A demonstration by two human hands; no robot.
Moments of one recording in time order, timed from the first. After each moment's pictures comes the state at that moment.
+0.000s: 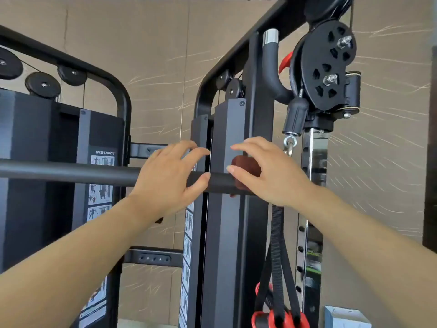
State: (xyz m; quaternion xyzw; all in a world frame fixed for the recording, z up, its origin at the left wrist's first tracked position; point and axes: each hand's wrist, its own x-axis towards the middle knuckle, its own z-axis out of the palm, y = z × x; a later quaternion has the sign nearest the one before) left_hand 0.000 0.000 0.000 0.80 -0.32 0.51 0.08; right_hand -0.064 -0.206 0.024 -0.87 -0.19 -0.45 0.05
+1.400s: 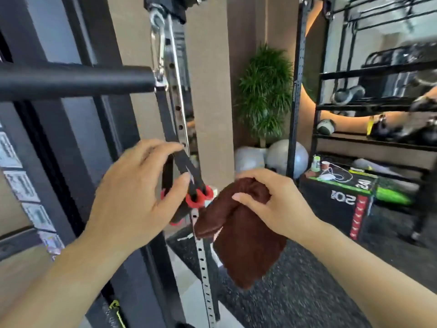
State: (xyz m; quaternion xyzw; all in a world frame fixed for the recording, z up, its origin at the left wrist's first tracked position) left_hand -0.033 -0.038 -0.134 0.65 -0.63 0.29 0.32; right_hand -0.213 -0.193 -0.191 -0.86 0.19 -0.44 0.16
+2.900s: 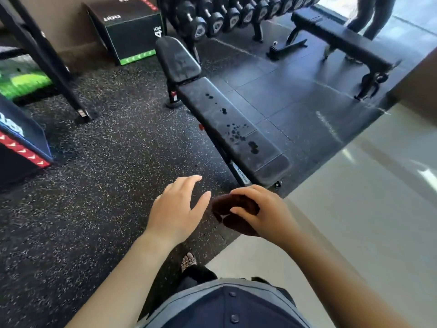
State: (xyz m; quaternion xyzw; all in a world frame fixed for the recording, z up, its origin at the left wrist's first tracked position) left_hand -0.776 -0.364 -0.457 0.23 -0.93 -0.28 0.03; right_hand -0.894 -0.188 -0.466 -0.41 0.85 -0.28 0.16
